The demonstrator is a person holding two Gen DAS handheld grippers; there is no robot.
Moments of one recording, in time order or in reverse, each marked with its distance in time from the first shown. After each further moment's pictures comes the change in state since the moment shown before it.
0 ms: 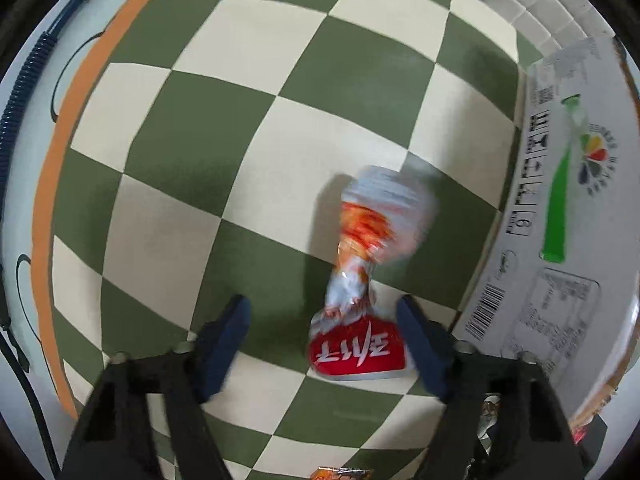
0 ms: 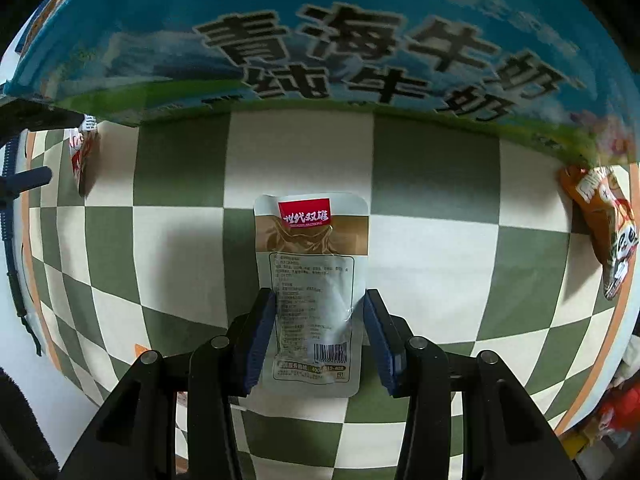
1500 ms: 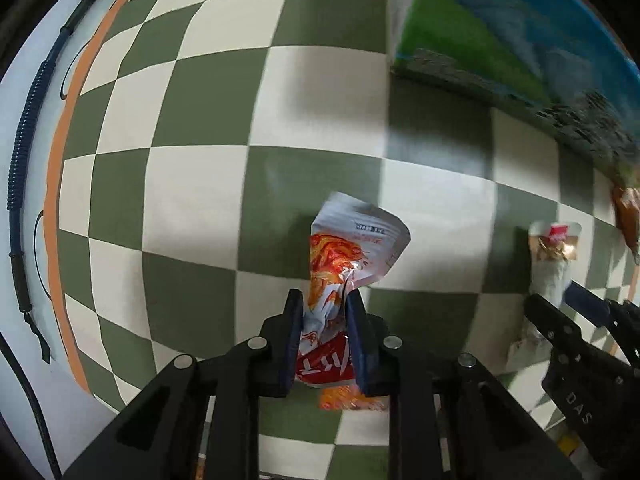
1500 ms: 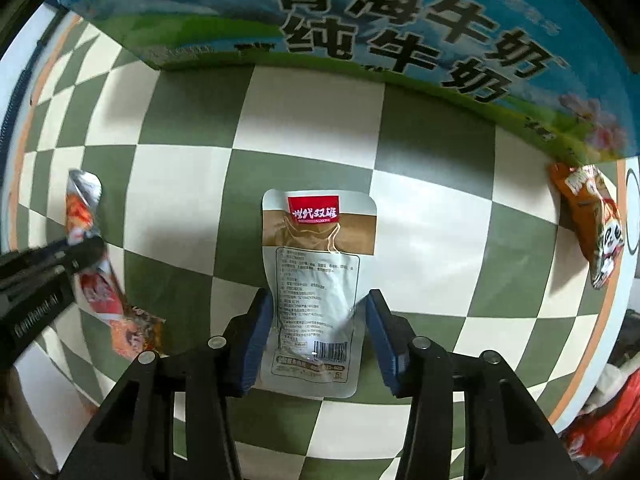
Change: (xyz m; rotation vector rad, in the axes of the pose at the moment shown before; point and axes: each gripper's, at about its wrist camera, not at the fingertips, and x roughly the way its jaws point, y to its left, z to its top) left arm 0.007 -0.053 -0.175 0.310 -0.080 0.129; right arm -0.024 0.040 -0.026 -0.105 -0.044 -0.053
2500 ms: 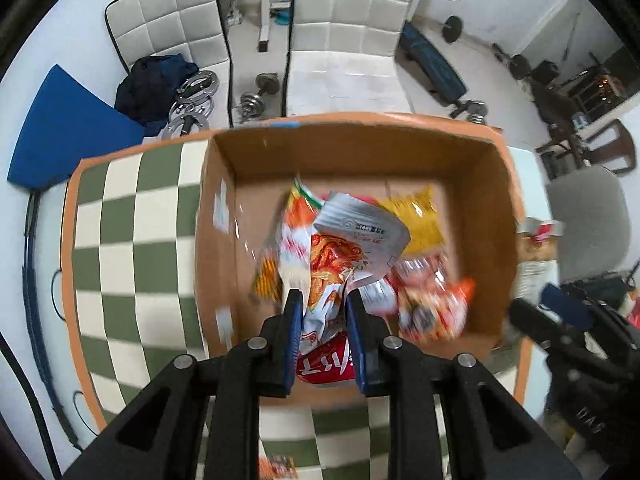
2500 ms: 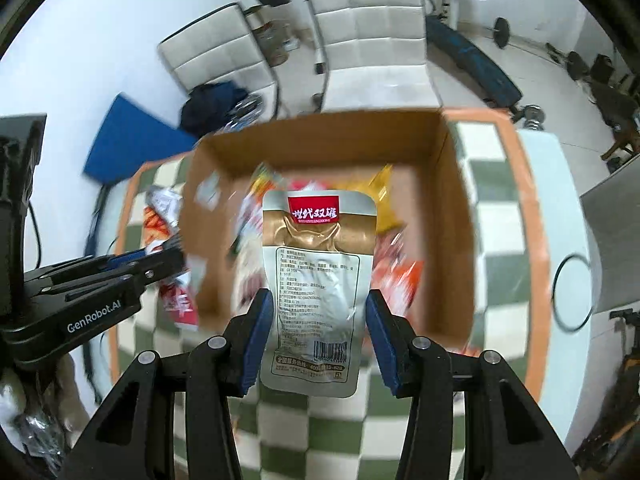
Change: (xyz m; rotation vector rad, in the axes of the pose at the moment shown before) left arm -0.169 -0.106 0.205 0.177 -0.191 -0.137; right arm -0.194 -0.167 0.122 0.170 -0.354 0.152
